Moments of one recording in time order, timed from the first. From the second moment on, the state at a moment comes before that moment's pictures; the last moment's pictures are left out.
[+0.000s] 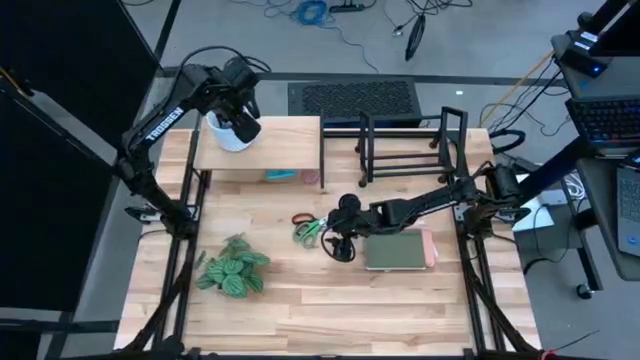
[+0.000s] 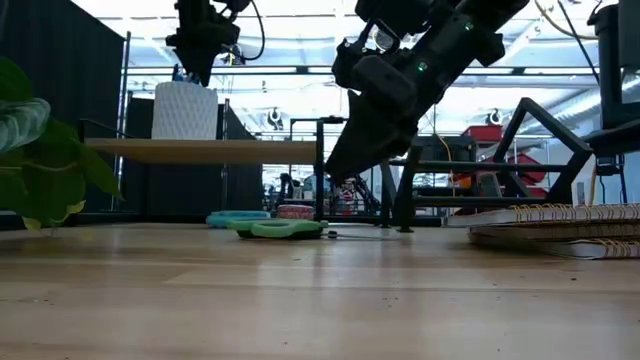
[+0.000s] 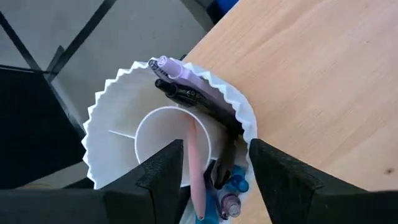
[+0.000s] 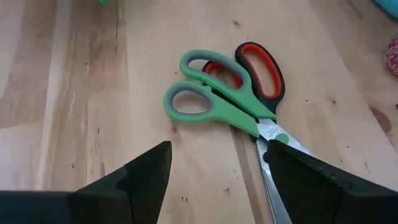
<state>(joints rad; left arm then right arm) 0.75 1.60 1.89 -1.57 -0.26 0.01 0.11 1.75 1.02 -0.08 0.16 0.28</state>
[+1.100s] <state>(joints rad) 0.75 1.55 1.95 -1.57 -0.27 0.01 0.10 1.75 1.02 -0.08 0.16 0.27</state>
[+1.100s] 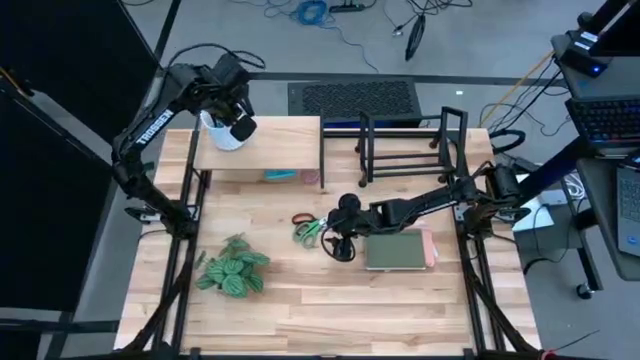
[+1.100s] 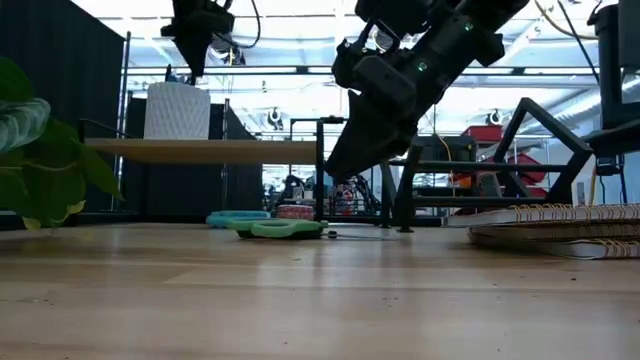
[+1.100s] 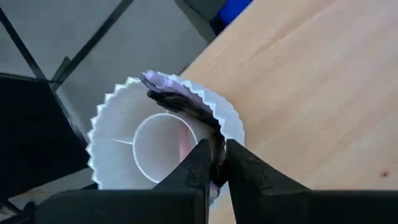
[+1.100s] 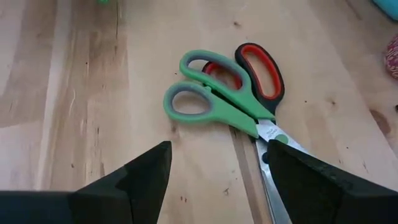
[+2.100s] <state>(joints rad) 0.35 1.56 2.27 -1.47 -0.05 0.09 0.04 1.35 1.02 0.02 0.35 -0.03</state>
